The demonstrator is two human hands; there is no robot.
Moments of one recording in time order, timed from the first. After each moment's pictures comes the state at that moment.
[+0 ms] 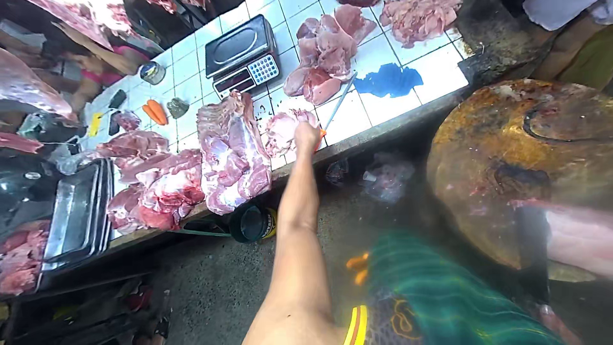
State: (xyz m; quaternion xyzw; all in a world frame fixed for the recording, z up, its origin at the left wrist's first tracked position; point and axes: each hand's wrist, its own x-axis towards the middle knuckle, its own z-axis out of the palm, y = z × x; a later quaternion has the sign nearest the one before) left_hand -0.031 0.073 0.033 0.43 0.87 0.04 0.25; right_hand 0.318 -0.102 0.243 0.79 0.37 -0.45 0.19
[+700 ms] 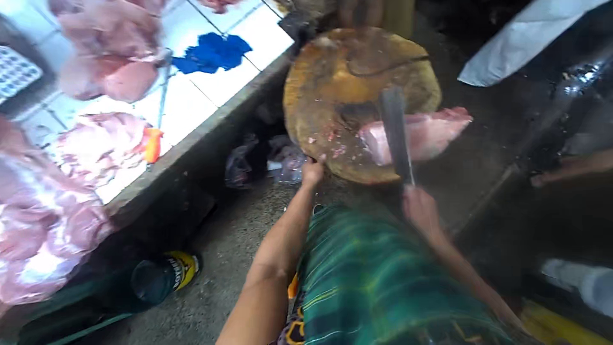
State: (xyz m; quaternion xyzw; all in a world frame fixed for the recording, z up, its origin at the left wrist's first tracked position) left_hand 0.314 -0.062 -0.205 0.39 0.70 0.24 0.55; right_hand 0.588 -0.263 -0.099 0.77 0.42 -0.40 -0.27
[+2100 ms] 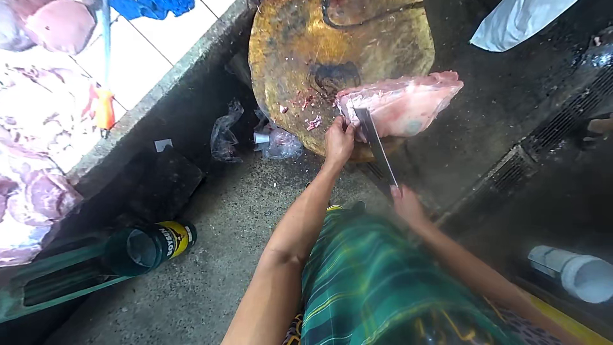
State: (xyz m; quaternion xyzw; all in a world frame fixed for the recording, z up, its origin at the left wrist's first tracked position) left_hand 0.466 -0.099 -0.166 0.61 0.63 0.25 0.42; right_hand 0.660 -0.312 -0.182 0.78 0.49 -0.39 -0.07
